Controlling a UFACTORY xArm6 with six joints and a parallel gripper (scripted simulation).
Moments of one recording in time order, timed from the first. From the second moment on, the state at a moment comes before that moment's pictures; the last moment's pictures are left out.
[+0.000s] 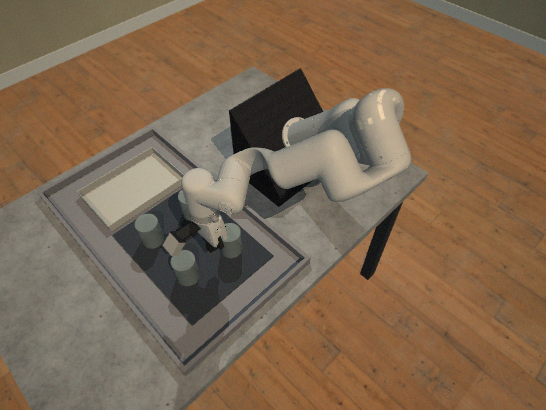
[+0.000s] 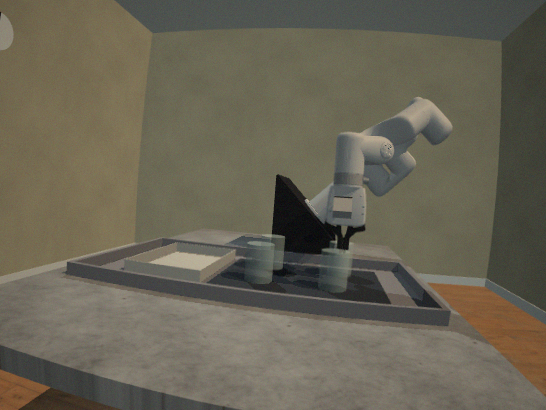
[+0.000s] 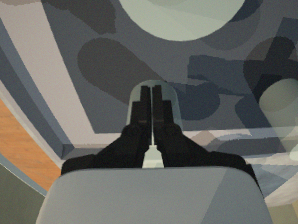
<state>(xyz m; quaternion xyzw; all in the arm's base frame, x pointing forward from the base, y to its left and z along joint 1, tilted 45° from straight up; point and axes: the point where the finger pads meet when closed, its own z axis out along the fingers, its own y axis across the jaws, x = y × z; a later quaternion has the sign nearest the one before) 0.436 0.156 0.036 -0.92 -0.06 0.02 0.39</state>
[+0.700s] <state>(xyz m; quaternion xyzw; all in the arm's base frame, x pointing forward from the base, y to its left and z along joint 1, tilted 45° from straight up) 0.433 0.156 0.036 -0.92 -0.06 0.02 0.39</state>
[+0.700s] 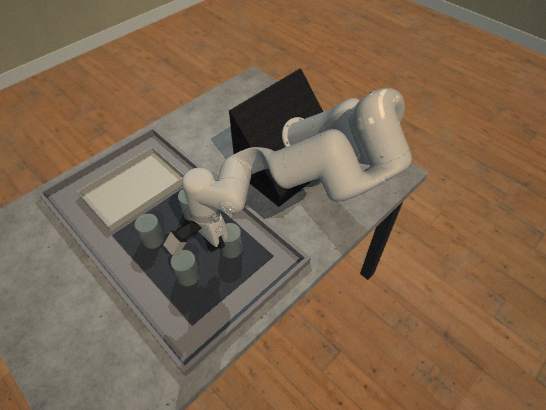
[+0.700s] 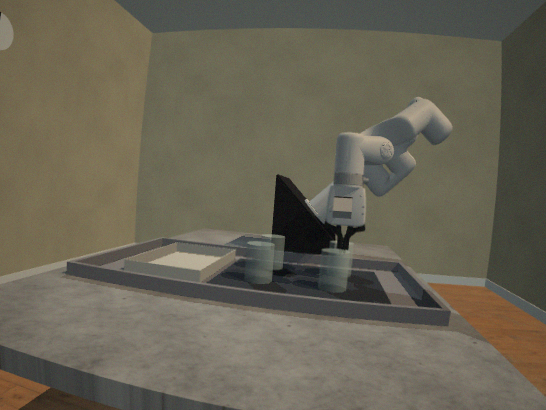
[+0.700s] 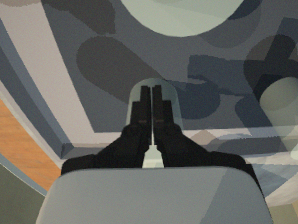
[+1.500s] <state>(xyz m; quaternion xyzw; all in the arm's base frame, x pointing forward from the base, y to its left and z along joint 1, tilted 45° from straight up) 0.430 0.156 0.036 -0.92 -0.06 0.02 0.39</state>
